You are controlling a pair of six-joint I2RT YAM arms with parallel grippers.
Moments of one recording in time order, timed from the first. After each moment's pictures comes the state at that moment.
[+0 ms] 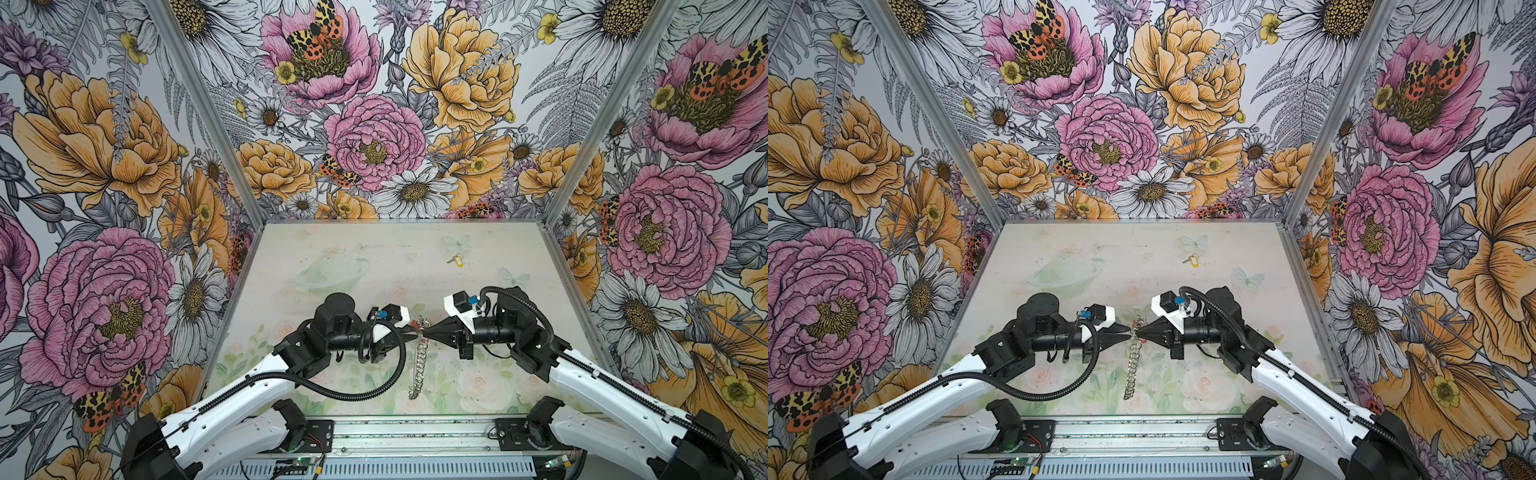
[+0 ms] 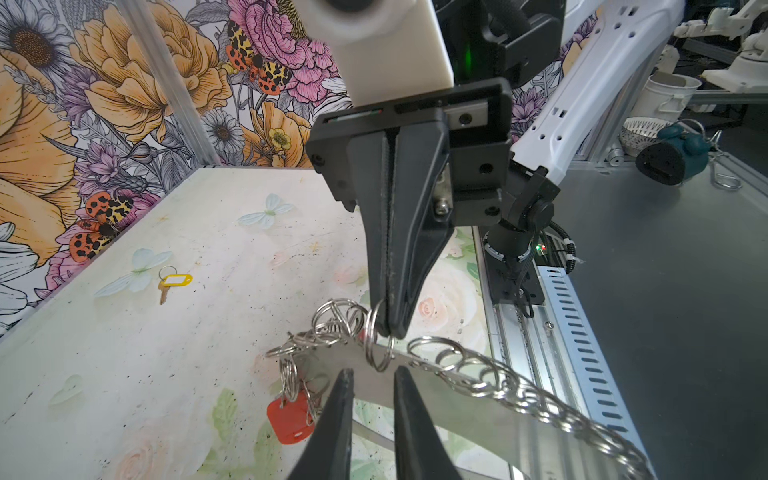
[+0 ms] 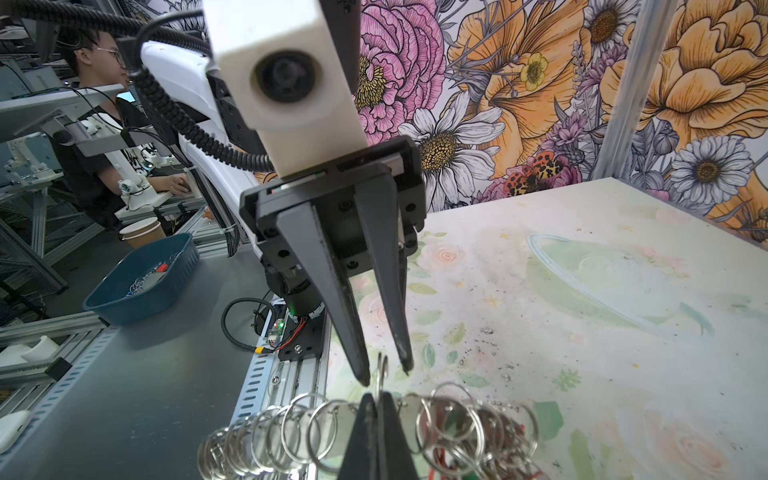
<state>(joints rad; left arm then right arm) -0.79 0.92 0.68 -0.07 0.58 0.25 0.64 0.94 0.60 0.11 -0.91 -0.01</state>
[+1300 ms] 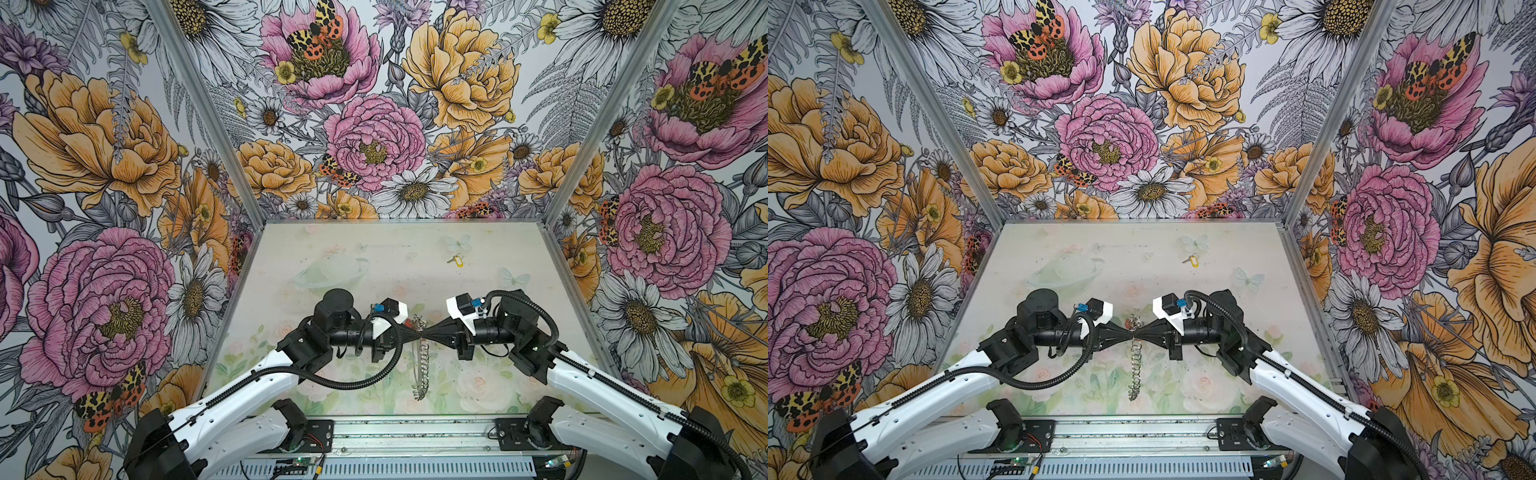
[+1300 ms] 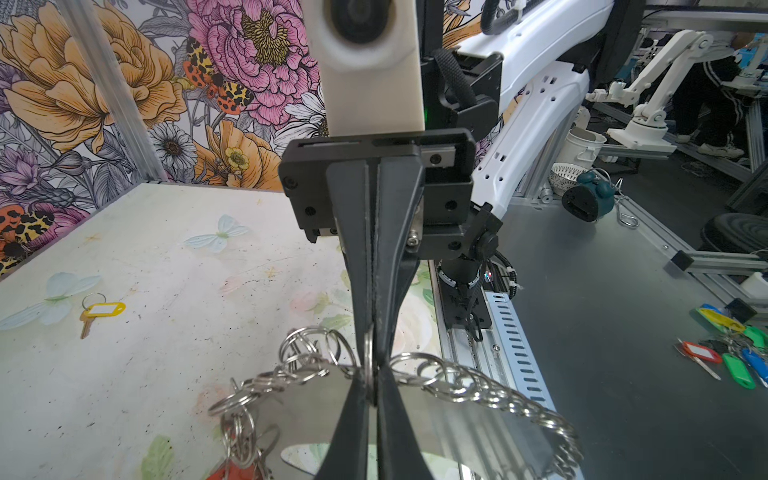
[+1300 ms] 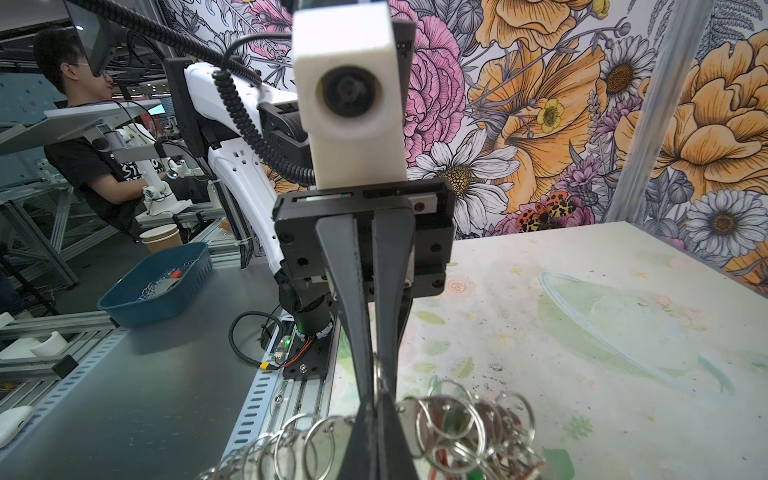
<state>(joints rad) -0.76 0.95 0.67 0.03 0.75 0.14 0.66 0.95 0.56 0.28 -0.94 0.02</state>
